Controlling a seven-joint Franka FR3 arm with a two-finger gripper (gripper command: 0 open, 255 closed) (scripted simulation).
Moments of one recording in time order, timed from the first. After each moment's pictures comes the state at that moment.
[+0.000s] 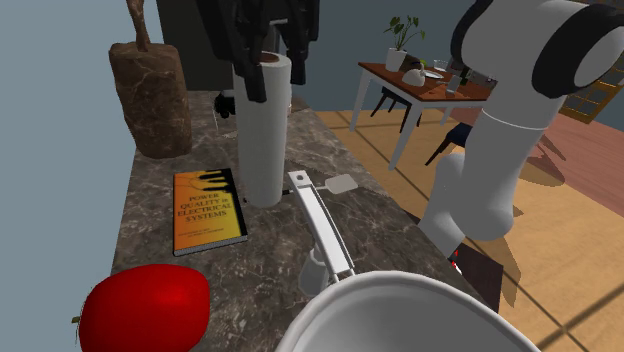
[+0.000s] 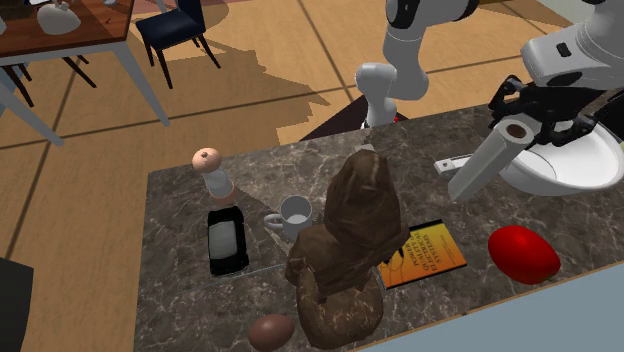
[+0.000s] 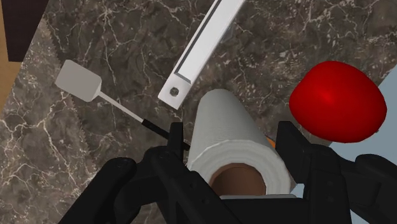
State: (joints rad) arm 0.51 0.08 0.47 -1.17 0.06 1.06 0.96
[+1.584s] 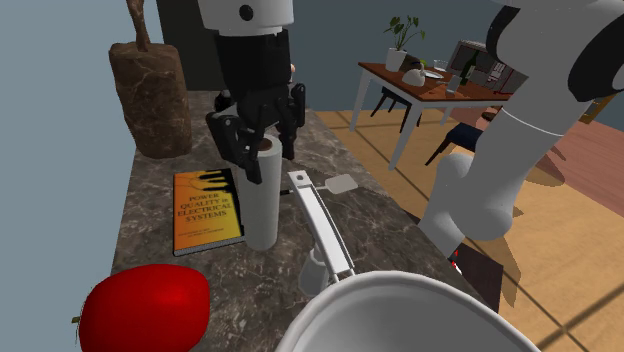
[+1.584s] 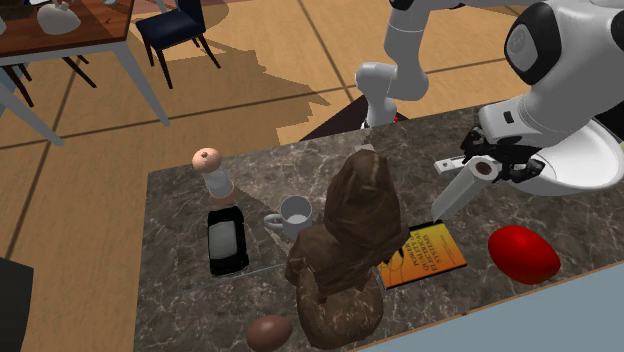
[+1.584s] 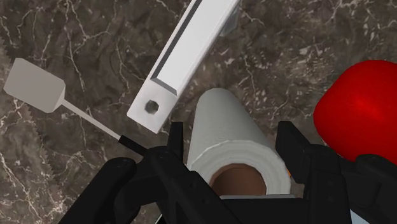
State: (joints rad) arm 0.48 -0.10 0.44 -1.67 0.11 1.41 0.88
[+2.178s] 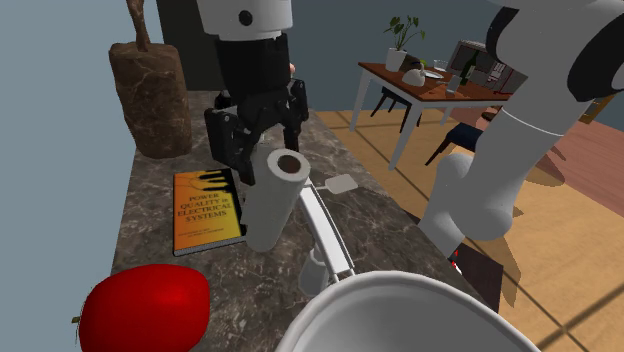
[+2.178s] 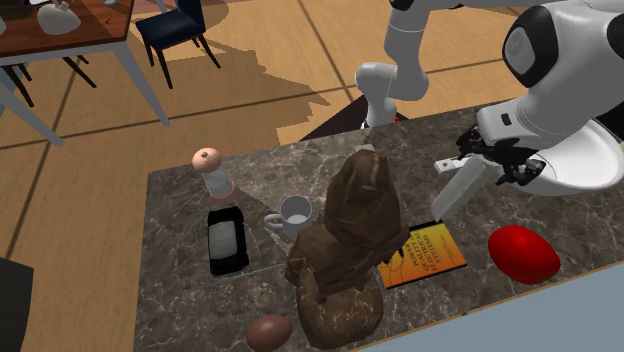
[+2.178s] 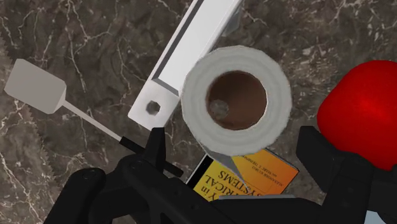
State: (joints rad) arm 0.48 -0.09 0.44 -1.67 0.11 1.41 0.87
